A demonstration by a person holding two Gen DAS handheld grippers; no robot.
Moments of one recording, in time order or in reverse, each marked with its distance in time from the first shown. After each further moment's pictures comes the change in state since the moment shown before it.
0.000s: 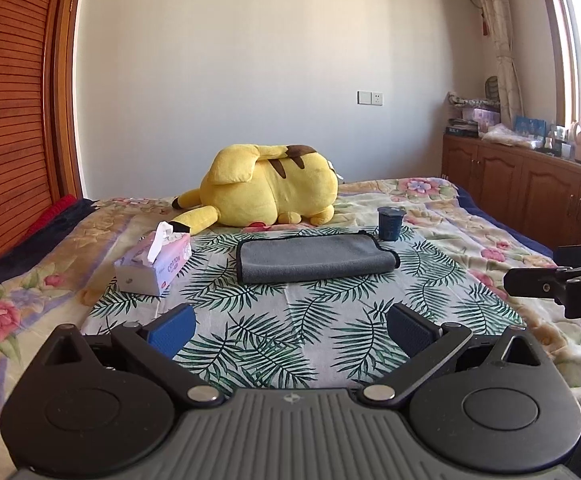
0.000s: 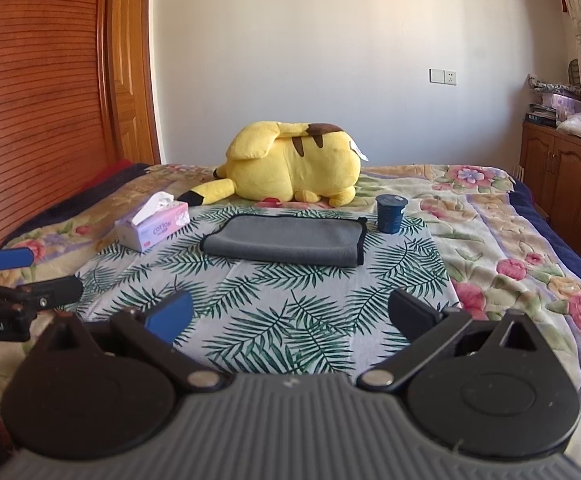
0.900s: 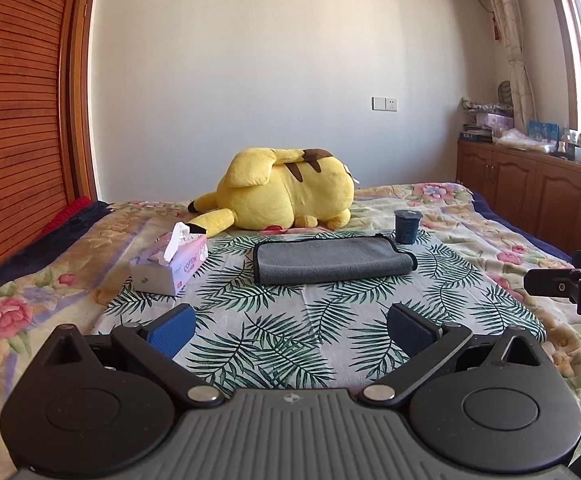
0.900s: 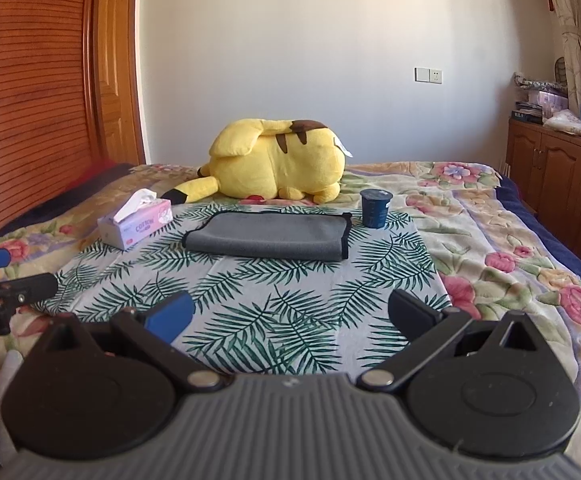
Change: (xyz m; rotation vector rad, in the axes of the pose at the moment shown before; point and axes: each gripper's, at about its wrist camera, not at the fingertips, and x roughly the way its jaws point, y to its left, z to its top) left arm -0.001 0.005 -0.010 -0.008 -0.035 0.047; right arm 0.003 -0.005 -0.012 0.011 -0.018 -0.045
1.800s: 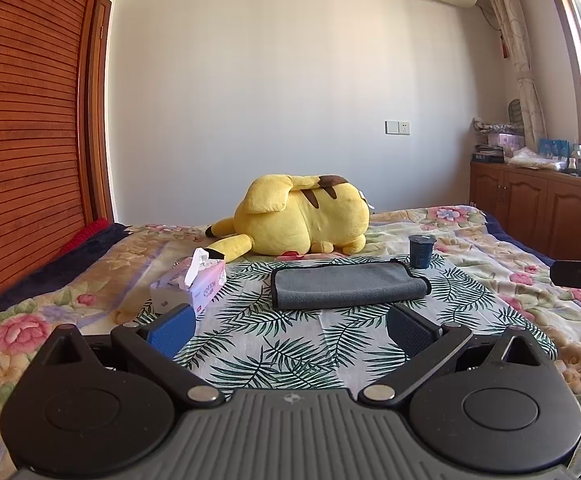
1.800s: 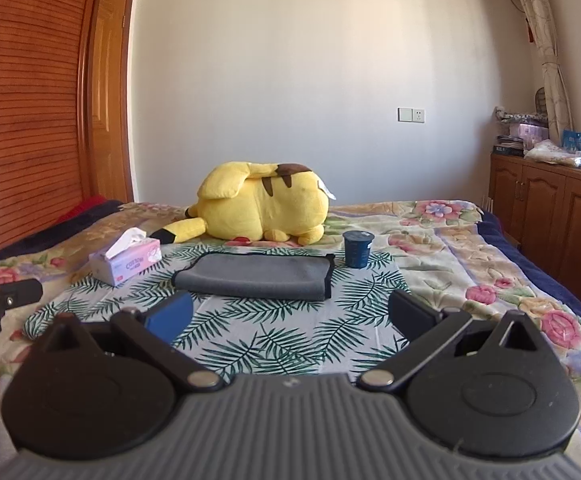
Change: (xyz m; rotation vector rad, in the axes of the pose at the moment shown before) left arm -0.013 0.005 0.005 -0.002 -0.074 0.046; right arm -0.020 -0.007 0.002 0.001 -0.135 -0.046
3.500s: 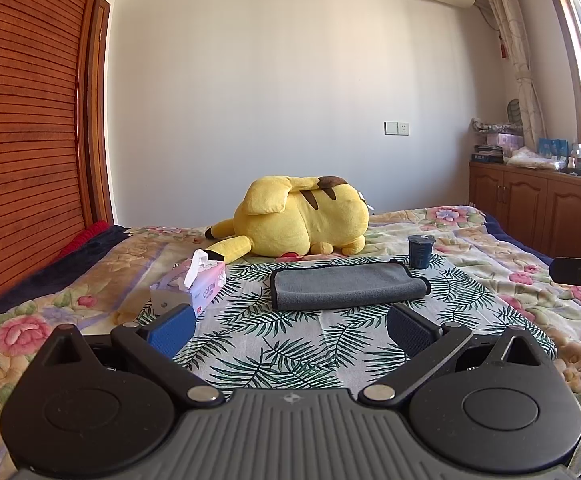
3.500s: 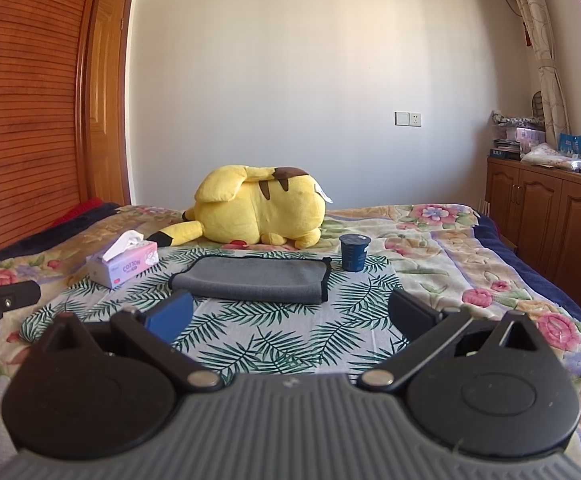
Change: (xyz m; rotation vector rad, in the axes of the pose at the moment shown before) left arm 0.000 0.001 0.000 0.002 -0.002 0.001; right arm -0.001 -0.001 0.000 -0.001 -0.009 -0.010
